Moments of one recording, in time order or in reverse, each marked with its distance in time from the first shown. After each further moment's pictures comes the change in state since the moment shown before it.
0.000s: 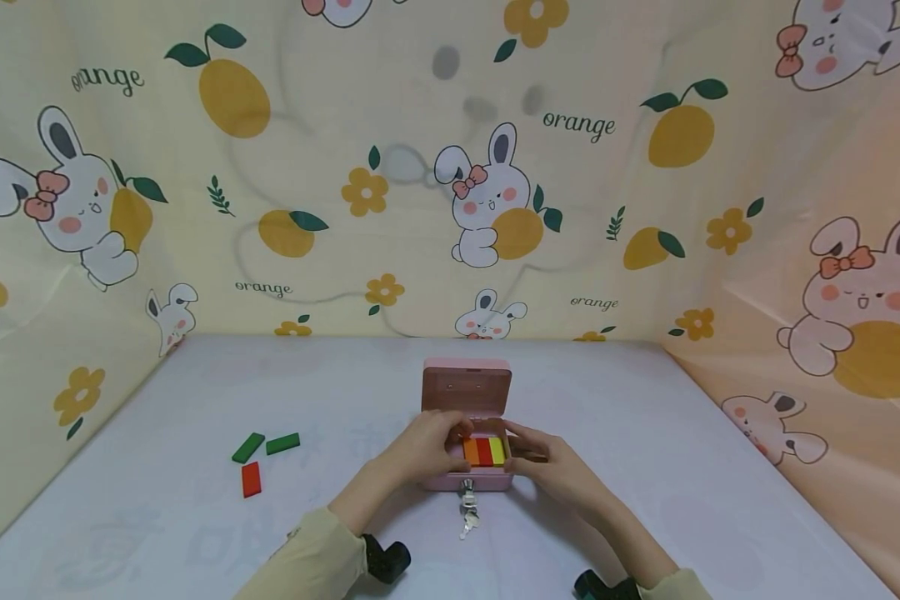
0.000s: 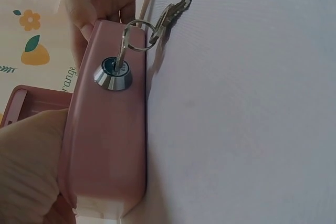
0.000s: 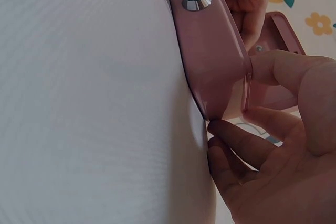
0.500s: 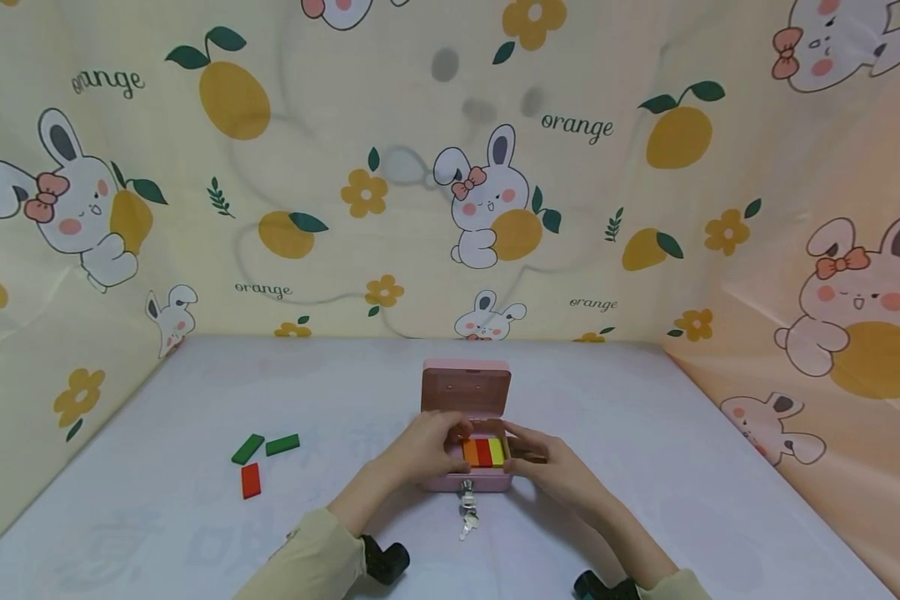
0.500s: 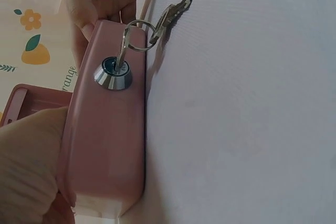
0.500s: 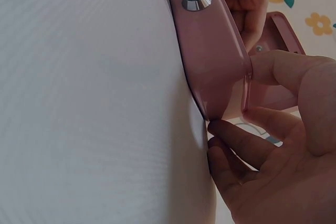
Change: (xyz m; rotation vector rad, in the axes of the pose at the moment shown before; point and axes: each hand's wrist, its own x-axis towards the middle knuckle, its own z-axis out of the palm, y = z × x) left_hand 0.000 -0.001 0.000 -0.019 0.002 0.010; right_hand -0.001 -0.001 -0.001 -0.001 -0.008 -0.014
